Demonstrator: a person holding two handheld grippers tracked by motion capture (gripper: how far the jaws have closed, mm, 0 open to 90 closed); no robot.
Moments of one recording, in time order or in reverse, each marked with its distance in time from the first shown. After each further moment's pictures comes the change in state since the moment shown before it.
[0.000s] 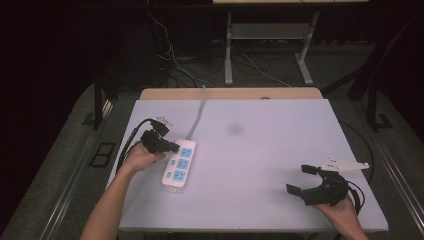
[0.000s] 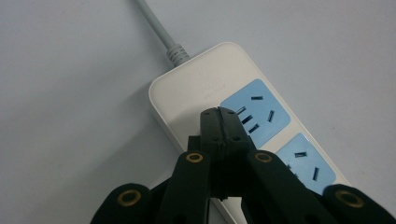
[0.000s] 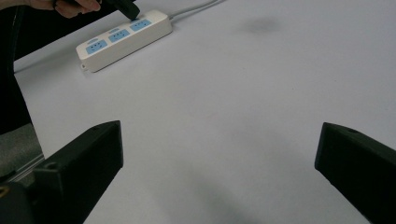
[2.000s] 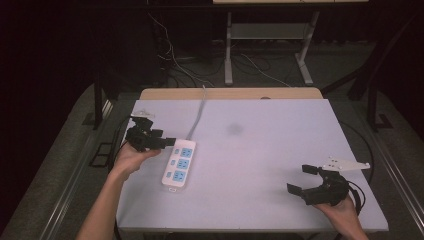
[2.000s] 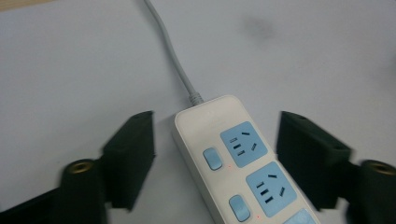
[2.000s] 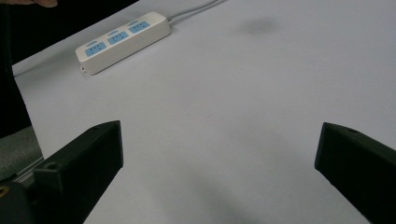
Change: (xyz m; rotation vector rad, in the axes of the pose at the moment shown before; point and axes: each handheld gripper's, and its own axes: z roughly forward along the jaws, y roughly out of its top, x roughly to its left) left arm -0.014 -0.013 -0.054 -0.255 0.097 -0.122; right arm -0.001 -0.001 -0.001 -0.007 -0.001 0.012
